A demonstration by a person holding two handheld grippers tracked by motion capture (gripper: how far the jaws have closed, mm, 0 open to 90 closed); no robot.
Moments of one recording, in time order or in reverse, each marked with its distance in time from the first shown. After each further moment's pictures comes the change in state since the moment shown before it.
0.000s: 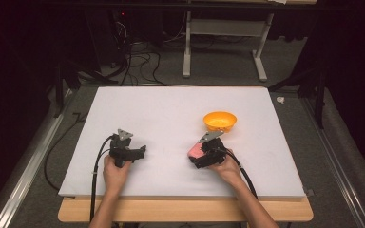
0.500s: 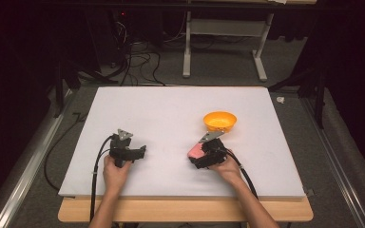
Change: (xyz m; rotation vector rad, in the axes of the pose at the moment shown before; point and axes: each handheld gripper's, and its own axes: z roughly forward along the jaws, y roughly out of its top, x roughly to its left) left arm 0.000 0.000 0.000 0.000 0.000 -0.001; right arm 0.000 -0.001 -0.002 -0.004 0.019 0.020
